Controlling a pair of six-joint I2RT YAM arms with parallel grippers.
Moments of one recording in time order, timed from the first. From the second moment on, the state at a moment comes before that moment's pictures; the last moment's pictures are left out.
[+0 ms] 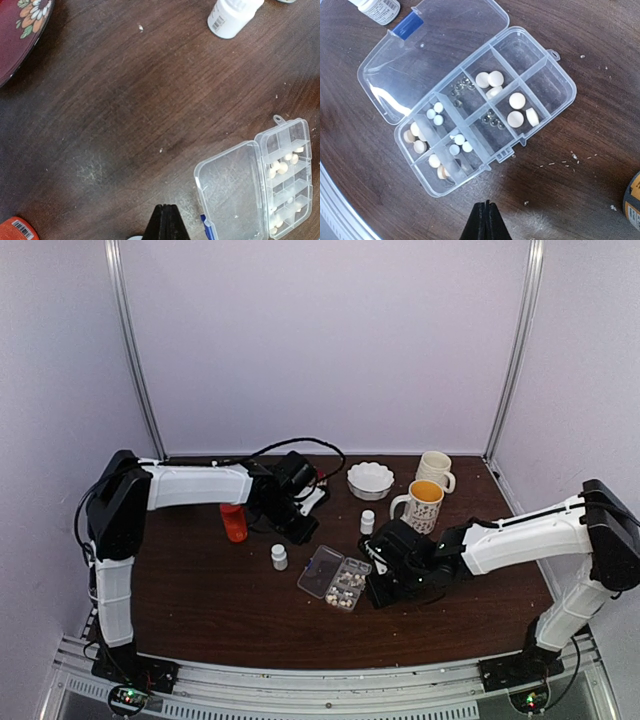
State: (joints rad) left arm -0.81 2.04 1.54 -0.60 0.05 -0.09; right arm 1.02 1.58 0.87 -0.32 0.03 0.58
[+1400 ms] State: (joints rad) left arm -0.83 2.09 1.60 -0.61 0.54 -0.13; right arm 0.98 1.68 0.77 -0.04 0.00 0.61
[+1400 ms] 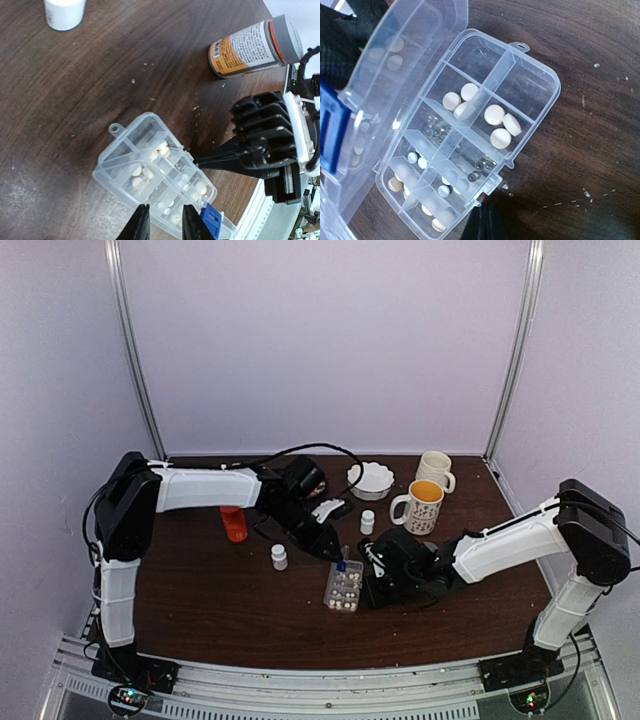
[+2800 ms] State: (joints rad) left arm -0.94 2.11 1.68 -0.68 0.22 -0.19; right arm 0.95 1.59 0.77 -0.11 0.03 0.56
